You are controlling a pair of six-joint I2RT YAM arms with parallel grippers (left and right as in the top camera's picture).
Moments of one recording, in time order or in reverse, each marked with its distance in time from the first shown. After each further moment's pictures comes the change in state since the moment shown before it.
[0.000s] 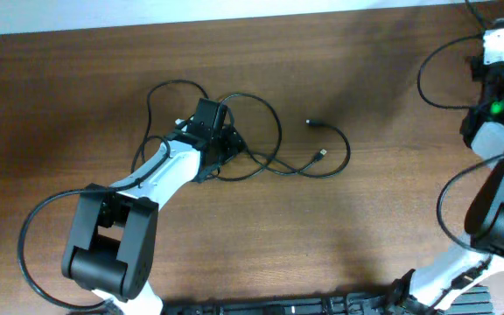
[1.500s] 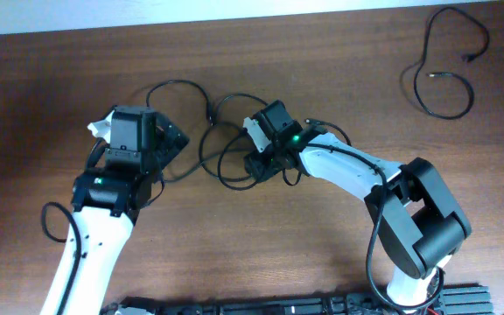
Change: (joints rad) left arm 0.179 -0.618 -0.023 -0.312 -0.186 0.050; right arm 1.067 -0.016 0.063 -1.182 -0.132 0.642
